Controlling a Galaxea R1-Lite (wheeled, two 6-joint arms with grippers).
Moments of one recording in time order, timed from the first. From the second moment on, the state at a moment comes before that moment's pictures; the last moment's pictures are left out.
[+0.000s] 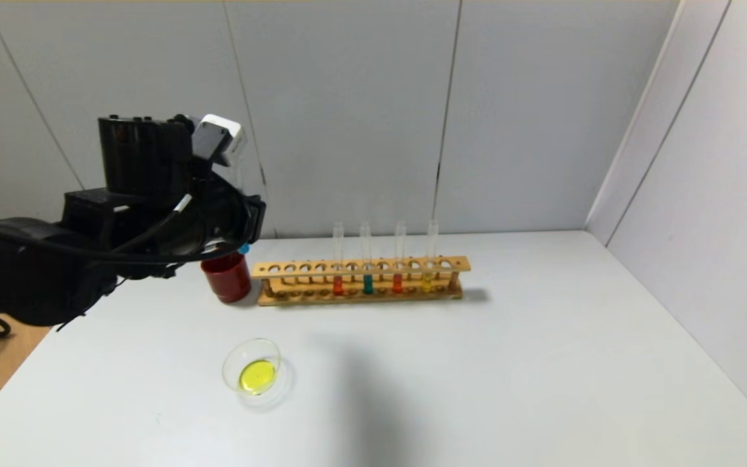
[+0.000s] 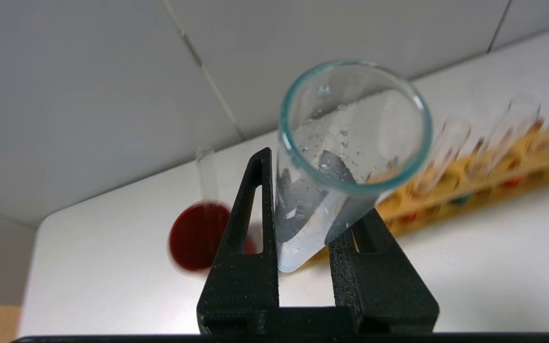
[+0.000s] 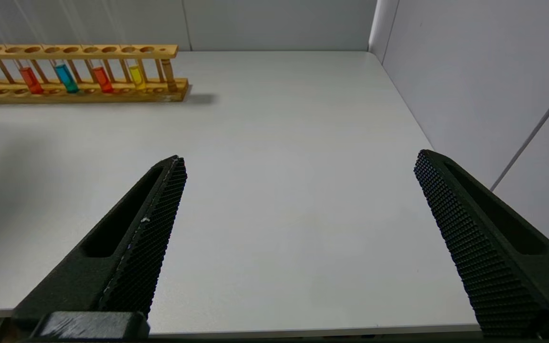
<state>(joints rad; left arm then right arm) -0.39 1.68 -1.00 -0.48 0.24 0.20 0.00 0.00 0.00 0.00 0.00 0.00</state>
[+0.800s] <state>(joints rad) -0.34 1.44 -0.49 -0.70 0.24 0.23 0.00 0.00 0.00 0.00 0.00 0.00</state>
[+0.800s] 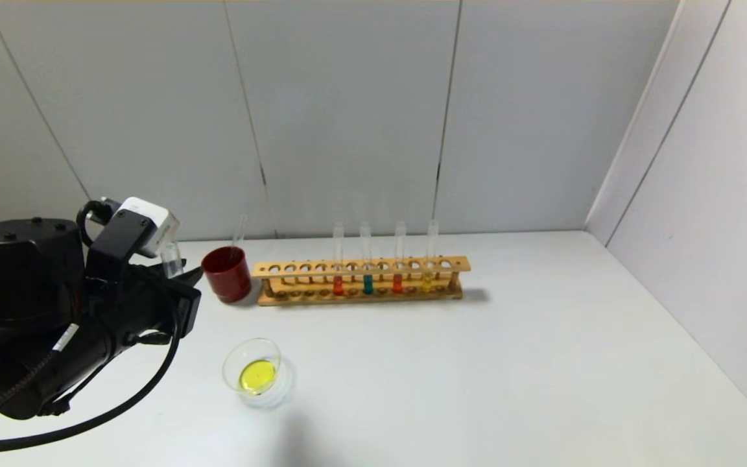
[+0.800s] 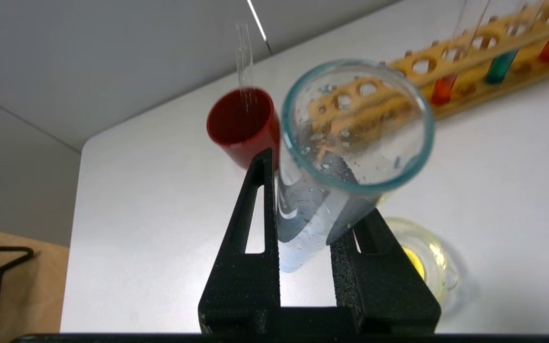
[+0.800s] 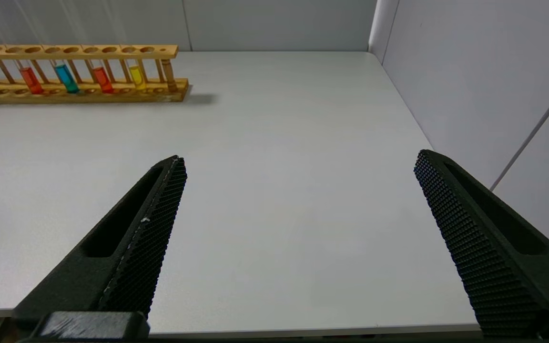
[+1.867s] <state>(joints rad) -0.02 1.88 -0.26 -1.44 -0.29 0.84 0.00 0.00 0.00 0.00 0.00 0.00</state>
